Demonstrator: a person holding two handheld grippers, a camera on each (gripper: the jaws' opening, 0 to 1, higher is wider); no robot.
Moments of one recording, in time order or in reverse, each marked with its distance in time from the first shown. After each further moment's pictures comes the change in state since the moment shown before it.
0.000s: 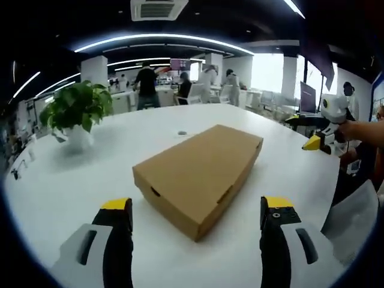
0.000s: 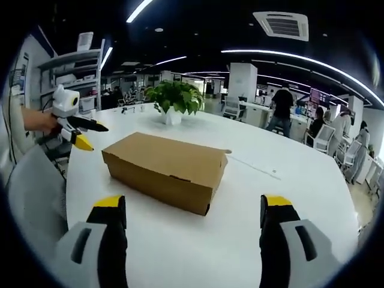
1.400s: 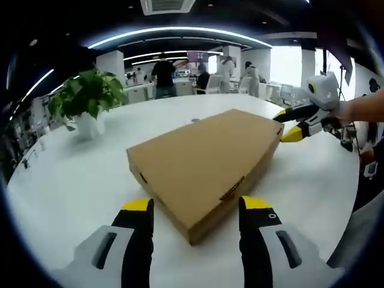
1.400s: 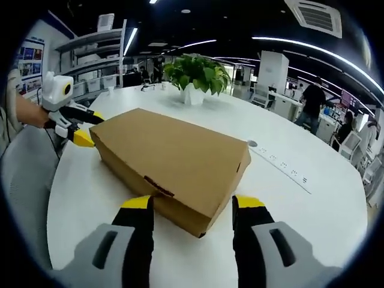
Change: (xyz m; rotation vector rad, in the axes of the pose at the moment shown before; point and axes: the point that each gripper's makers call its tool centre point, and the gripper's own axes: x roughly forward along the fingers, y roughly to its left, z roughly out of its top) left arm 0.037 -0.003 -0.029 -0.029 0.046 0.152; right arm 0.098 -0.009 -0.022 -0.092 0.127 0.188
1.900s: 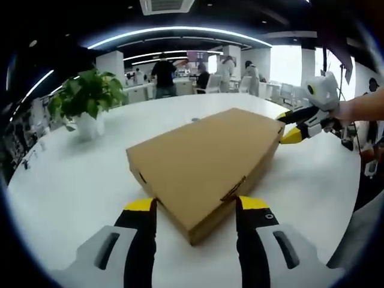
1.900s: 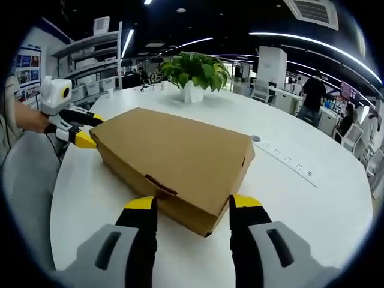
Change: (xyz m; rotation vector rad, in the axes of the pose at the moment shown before) left arm 0.002 0.001 -0.001 0.005 0.007 0.000; right arm 0.003 0.006 -0.005 0.036 0.010 0.017
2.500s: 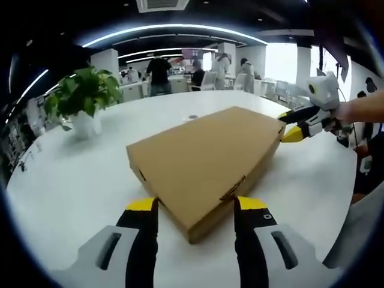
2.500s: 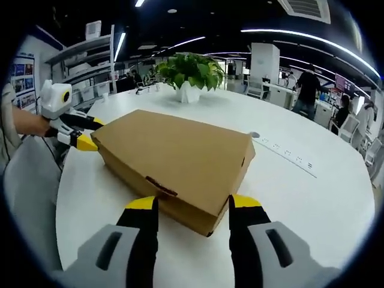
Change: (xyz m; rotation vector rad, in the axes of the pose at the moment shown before) left arm -0.004 0.011 -0.003 0.009 0.025 -0.044; right arm -0.003 0.016 0.000 0.063 0.002 -0.033
